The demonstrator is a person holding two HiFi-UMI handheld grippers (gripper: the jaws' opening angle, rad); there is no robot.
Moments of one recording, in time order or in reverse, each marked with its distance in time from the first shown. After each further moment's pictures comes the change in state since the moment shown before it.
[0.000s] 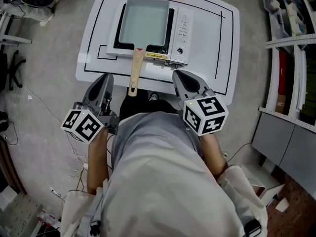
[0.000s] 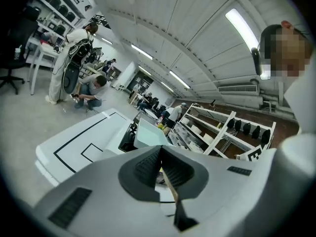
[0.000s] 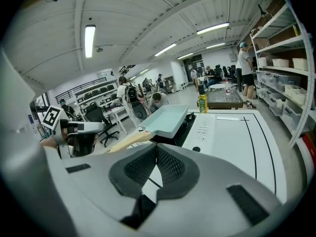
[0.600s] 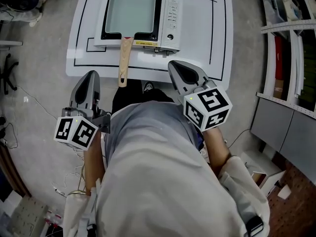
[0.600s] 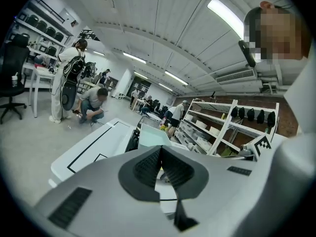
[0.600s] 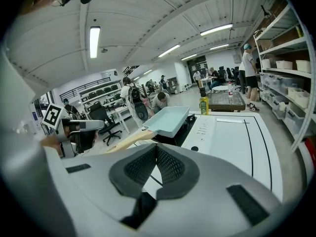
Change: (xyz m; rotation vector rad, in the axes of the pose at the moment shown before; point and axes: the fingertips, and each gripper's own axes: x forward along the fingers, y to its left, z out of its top) left arm -0.018 -0.013 0.003 0.160 -0.019 0.076; right arm -0.021 0.000 -0.003 -0.029 -0.010 0.036
